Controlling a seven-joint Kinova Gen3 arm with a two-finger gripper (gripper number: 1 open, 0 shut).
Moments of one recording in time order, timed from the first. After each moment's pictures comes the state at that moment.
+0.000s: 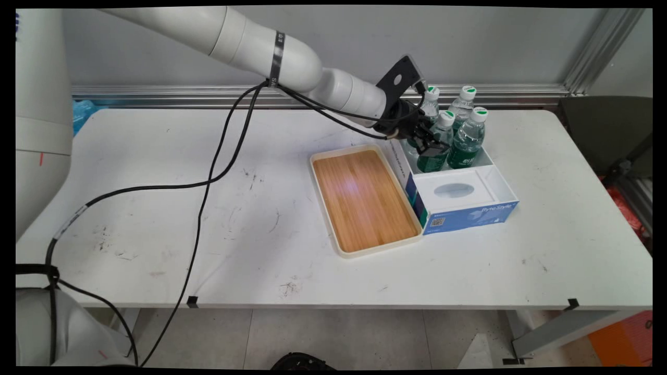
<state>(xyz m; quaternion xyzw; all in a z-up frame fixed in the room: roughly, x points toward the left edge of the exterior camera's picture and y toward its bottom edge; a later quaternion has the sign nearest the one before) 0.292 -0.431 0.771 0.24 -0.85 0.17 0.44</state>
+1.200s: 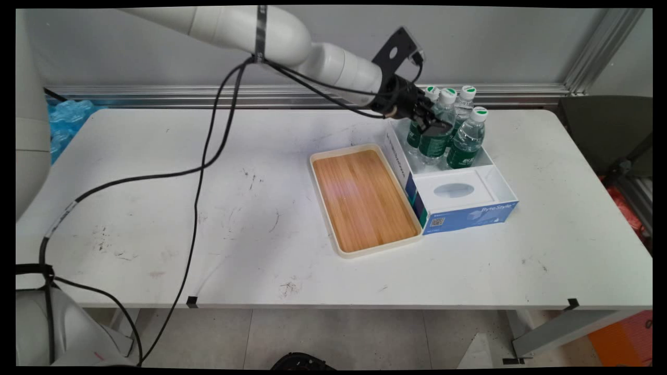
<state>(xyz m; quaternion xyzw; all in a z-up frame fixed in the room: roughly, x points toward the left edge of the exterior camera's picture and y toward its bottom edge) 0.305 -0.427 0.823 0.25 -0.84 0.18 0.45</state>
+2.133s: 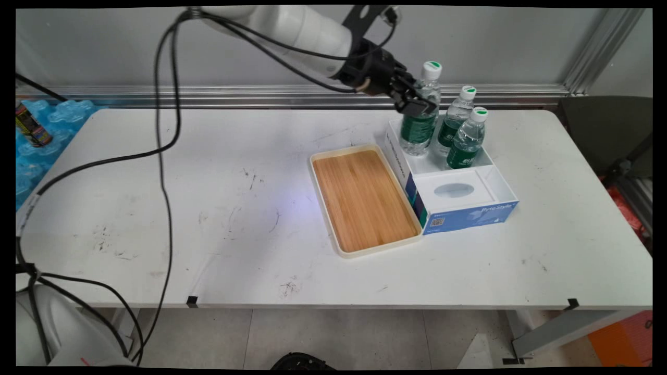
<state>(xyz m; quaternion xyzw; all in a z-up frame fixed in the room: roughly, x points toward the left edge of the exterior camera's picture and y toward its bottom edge) 0.347 -0.370 0.896 0.24 -0.84 0.17 0.45</state>
